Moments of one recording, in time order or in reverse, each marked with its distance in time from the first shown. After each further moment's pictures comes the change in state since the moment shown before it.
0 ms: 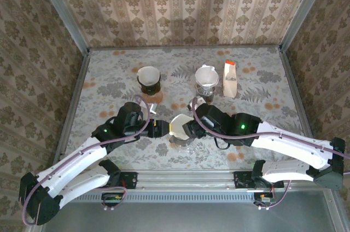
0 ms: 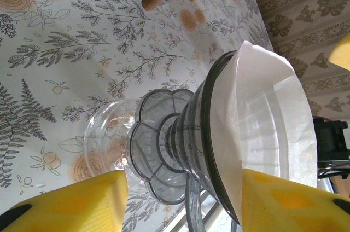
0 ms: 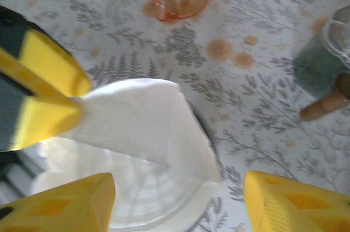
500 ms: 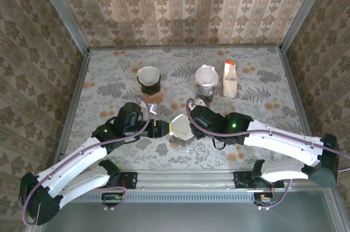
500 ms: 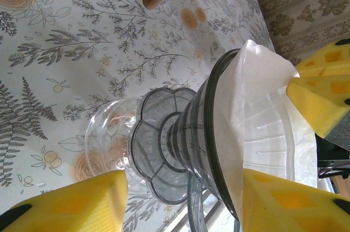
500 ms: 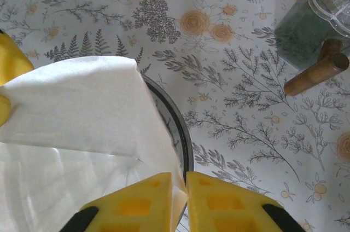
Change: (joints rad) left arm 0.000 0.000 -0.006 0.003 0.000 0.000; right arm -0.001 0.067 -0.018 -0.031 0.034 0.040
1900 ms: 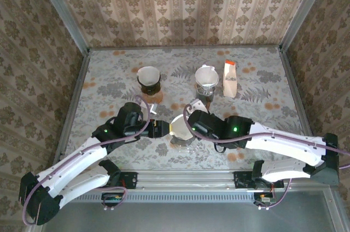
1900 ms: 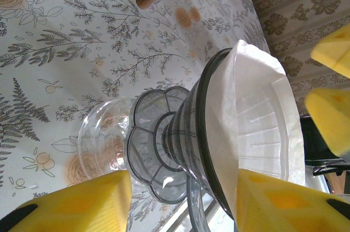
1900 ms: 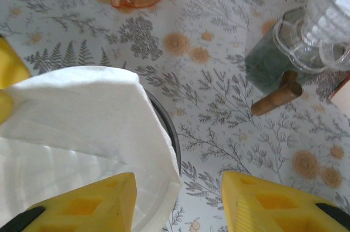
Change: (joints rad) left arm 0.000 0.000 -0.003 0.014 0.018 -0.005; right arm 0.084 -0.019 0.032 -0.023 0.161 -0.080
